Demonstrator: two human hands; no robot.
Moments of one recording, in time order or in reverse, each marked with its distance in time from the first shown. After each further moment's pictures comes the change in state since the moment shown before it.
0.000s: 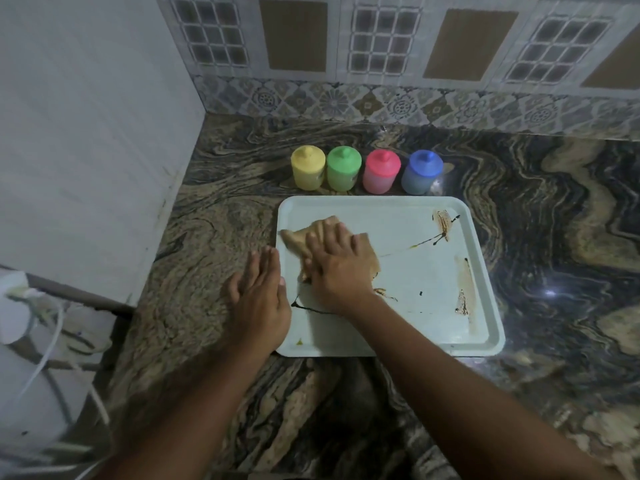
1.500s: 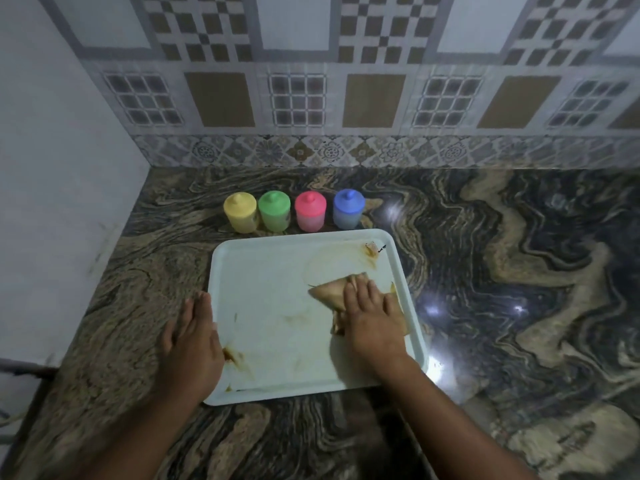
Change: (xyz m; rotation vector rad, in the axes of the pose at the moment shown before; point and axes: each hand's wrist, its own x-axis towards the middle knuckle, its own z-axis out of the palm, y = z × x) left_hand -0.001 0.009 0.002 0.103 -0.008 -0.054; right_hand -0.086 0.133 -0.027 -0.036 -0.095 0.248
